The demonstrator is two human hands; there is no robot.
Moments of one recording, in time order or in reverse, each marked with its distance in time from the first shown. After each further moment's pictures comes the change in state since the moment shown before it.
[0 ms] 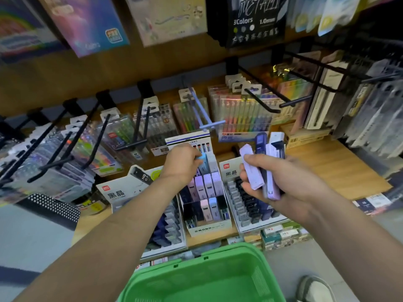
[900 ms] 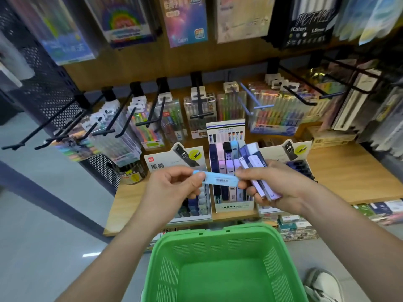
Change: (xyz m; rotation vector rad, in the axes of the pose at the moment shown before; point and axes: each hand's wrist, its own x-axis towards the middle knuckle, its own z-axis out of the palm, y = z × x) left_hand -0.195 -0.008 -0.095 -1.092 0.132 -0.297; right_hand -0.029 0.042 0.042 -0.412 -0.280 0.137
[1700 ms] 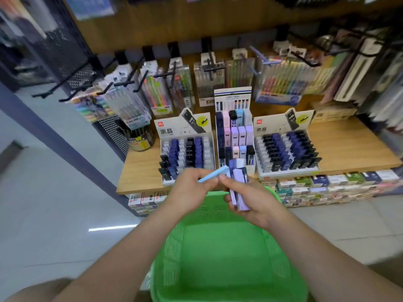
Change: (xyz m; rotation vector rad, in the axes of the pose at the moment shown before) left_hand -0.065 -0.050 0.020 0.293 -0.153 -0.190; right_hand -0.022 0.123 0.052 0.277 -0.035 0.044
